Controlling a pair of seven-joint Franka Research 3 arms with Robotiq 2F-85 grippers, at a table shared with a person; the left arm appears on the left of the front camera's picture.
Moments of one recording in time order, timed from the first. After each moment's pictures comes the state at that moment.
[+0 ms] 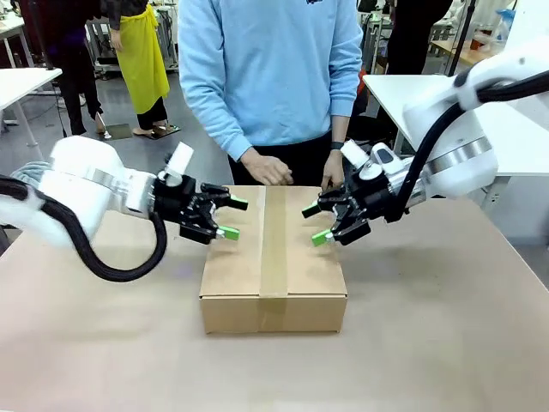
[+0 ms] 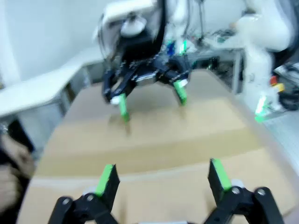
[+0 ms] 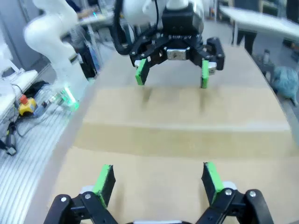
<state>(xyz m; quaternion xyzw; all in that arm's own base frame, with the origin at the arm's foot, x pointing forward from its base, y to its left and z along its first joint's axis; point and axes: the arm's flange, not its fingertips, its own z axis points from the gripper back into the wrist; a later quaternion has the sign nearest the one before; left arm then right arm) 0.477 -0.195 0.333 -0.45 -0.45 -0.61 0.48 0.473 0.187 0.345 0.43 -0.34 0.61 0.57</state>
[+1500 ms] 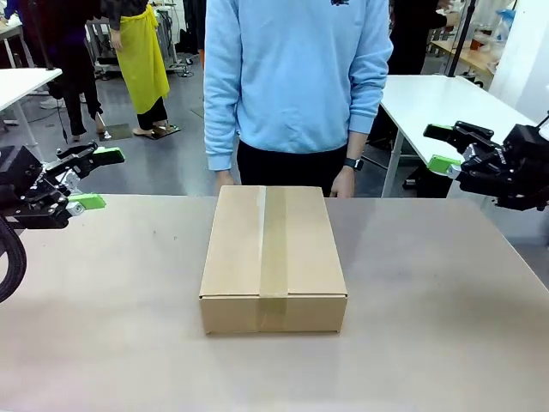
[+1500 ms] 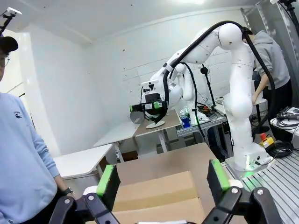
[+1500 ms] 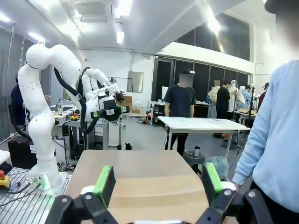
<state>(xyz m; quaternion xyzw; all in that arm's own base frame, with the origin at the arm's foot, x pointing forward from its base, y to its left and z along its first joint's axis) 0.356 -0.031 0.416 -0.47 -0.61 -0.52 0.37 0.378 0.018 0.436 0.45 -0.62 0.42 0.49</state>
